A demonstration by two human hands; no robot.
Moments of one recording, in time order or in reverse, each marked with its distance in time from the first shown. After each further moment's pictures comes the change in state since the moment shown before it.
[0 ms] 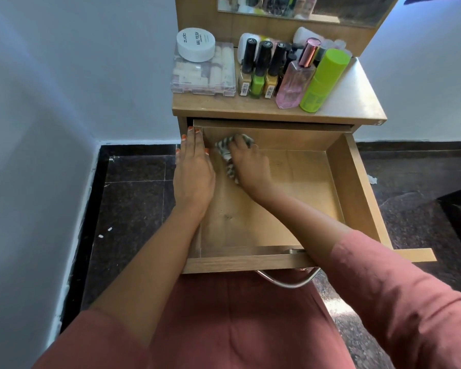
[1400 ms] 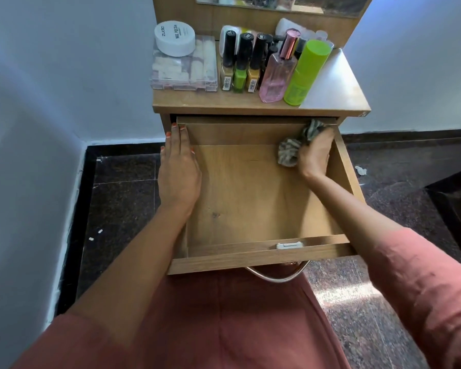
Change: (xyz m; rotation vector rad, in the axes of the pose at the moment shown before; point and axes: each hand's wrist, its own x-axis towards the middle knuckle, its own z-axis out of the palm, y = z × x) left_hand 0.000 -0.001 0.003 0.084 -0.010 0.011; right_hand -0.023 0.108 -0.017 0.662 0.340 0.767
